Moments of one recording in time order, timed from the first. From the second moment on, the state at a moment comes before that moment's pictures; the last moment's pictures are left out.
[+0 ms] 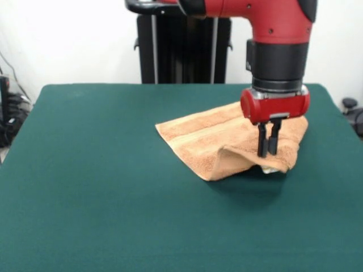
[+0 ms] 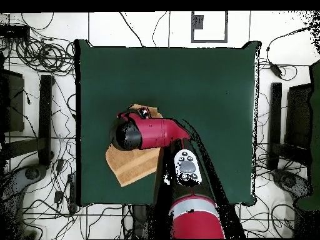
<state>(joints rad) -0.08 -0.57 0.08 1.64 -0.16 0.24 1.57</state>
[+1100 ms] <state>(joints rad) -0.06 -0.57 0.08 1.60 -0.19 0.24 1.57</state>
